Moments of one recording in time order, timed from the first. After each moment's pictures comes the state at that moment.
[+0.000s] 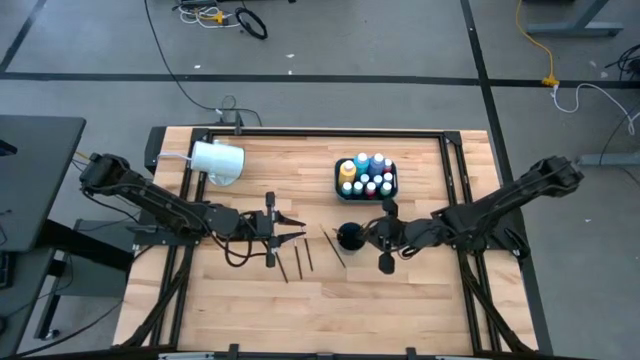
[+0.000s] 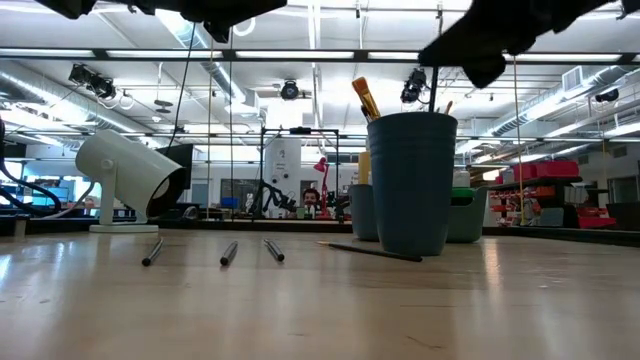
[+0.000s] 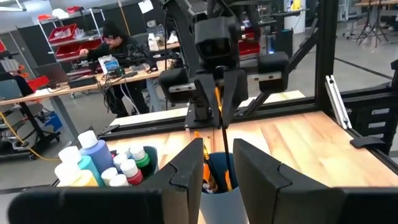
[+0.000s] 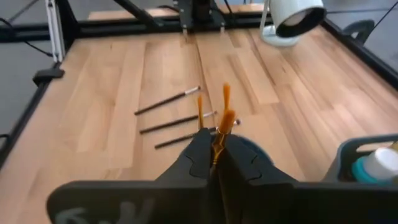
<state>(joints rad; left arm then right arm) -0.34 1.25 0.59 0.63 -0.43 0.15 0.38 1.20 0.68 0.08 0.45 0.23</state>
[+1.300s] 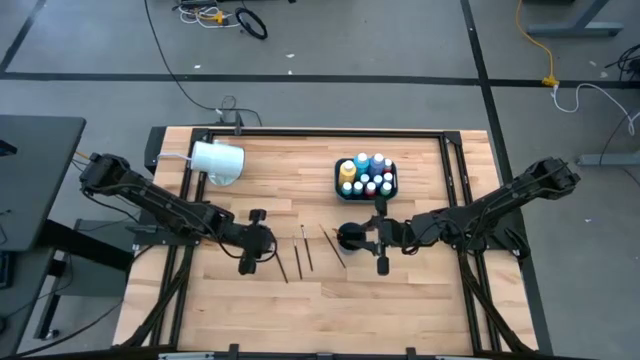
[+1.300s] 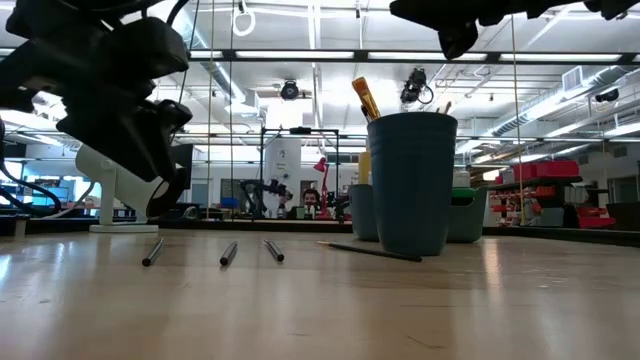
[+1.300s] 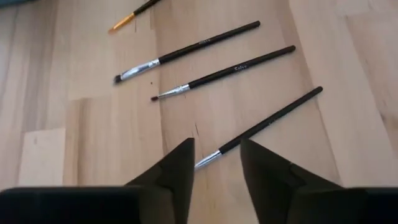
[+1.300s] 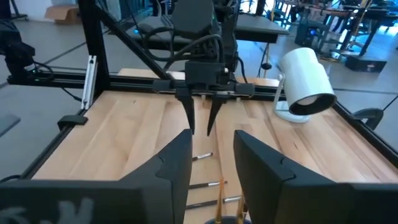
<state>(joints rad) -0.34 1.25 0.58 -0.25 -0.21 -0.13 0.36 1.26 0.63 0.48 0.38 -0.02</state>
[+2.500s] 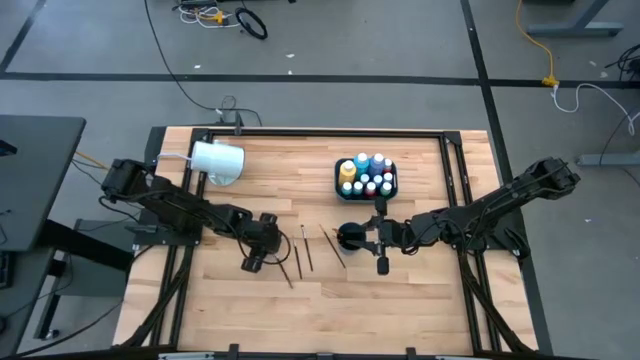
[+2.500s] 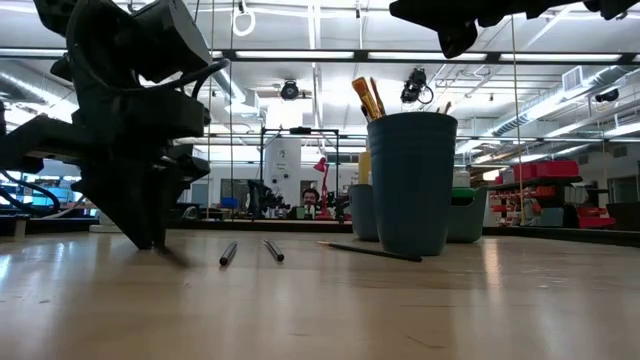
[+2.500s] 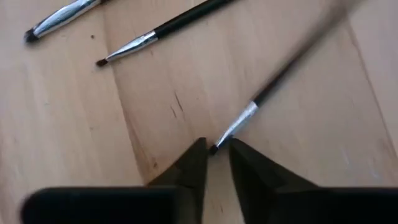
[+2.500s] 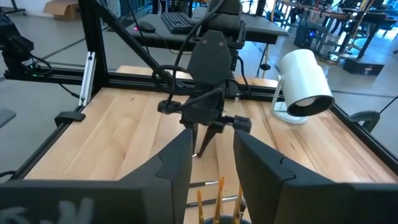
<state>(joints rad) -0.22 1.52 0.59 -0.21 0.00 0.07 0.36 1.26 0.64 0.47 0.38 -0.04</state>
